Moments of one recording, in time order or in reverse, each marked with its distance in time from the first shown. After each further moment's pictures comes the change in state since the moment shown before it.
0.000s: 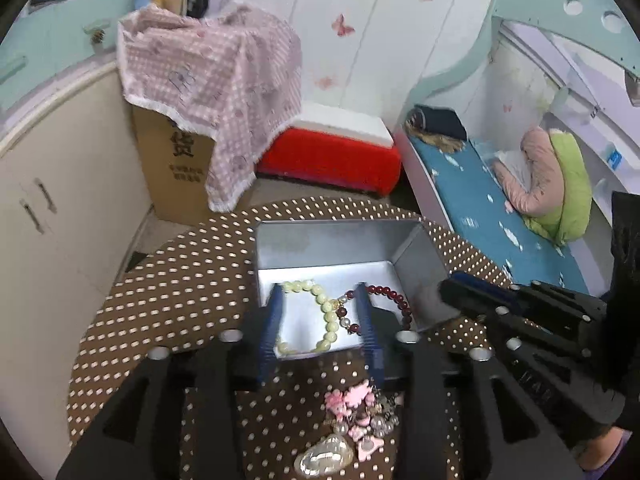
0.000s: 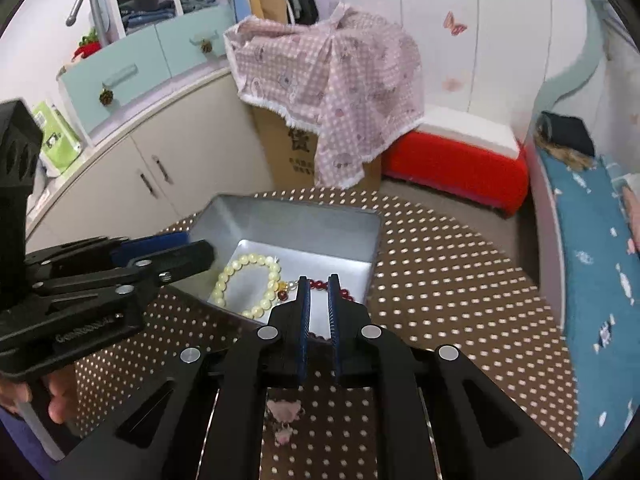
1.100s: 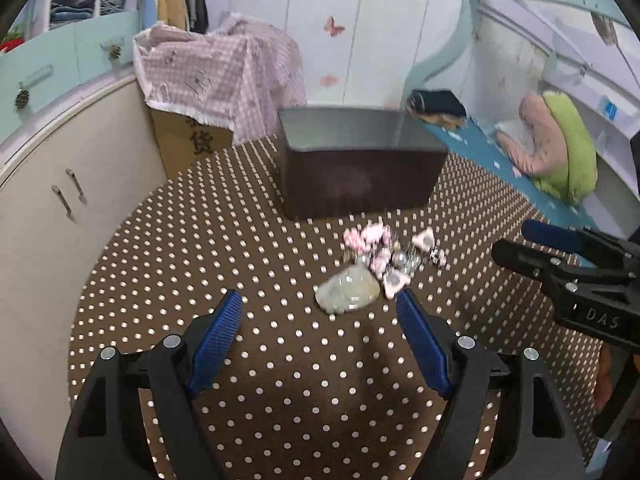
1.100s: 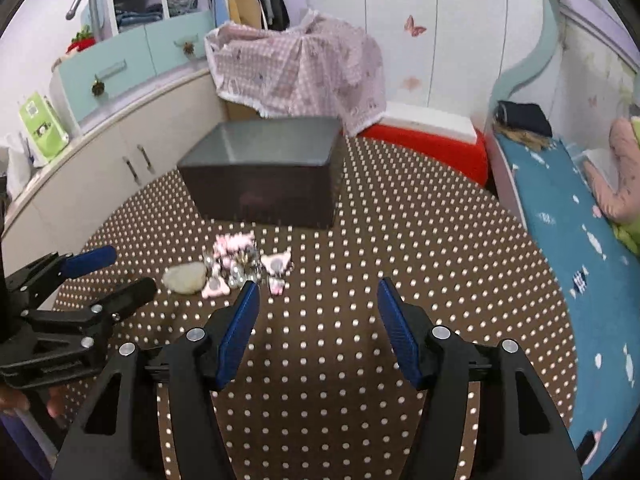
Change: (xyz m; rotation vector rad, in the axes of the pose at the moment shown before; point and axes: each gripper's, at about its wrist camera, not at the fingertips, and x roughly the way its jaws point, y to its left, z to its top) left arm -0.030 -0.009 -0.126 0.124 -0.003 0.072; right arm -0.045 0.005 -0.112 0.053 -0.002 -0.093
